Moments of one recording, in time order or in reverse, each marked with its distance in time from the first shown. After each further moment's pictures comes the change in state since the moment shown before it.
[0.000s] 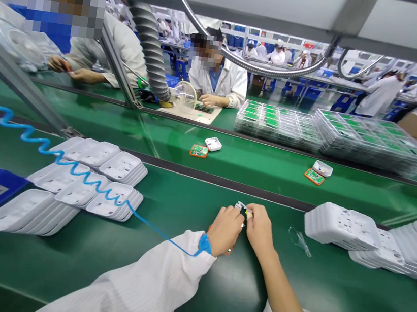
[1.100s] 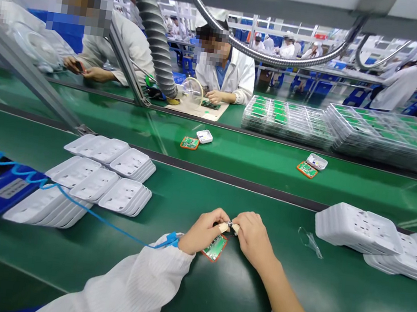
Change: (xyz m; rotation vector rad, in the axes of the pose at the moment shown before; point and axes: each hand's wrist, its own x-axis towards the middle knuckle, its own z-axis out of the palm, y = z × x) left_hand -0.046 -0.041 -0.022 -0.886 0.018 -0.297; right_hand -0.016 -0.046 -0.007 0.023 -0.241 -0.342
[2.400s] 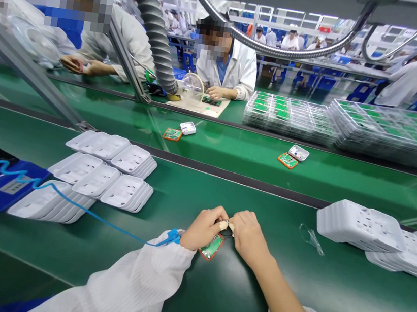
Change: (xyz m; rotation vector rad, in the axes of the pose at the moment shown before) left_hand 0.000 -0.001 -0.001 0.289 0.006 0.013; right_hand 0.000 -0.004 0.017 -0.074 -0.014 -0.072
